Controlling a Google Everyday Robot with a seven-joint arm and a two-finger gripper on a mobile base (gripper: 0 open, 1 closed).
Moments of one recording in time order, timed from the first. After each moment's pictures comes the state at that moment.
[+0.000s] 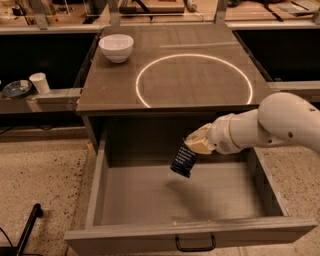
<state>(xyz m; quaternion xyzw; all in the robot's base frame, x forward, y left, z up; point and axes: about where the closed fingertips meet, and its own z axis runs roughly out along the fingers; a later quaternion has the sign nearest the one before) 0.536 -0.102 0.747 -0.48 0.78 0.18 0.36</state>
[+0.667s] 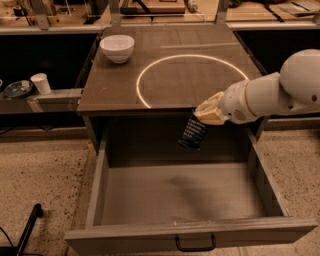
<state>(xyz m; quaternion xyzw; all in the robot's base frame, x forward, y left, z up) 0.567 -0.123 0.830 -0.50 0.76 0.15 0.39</state>
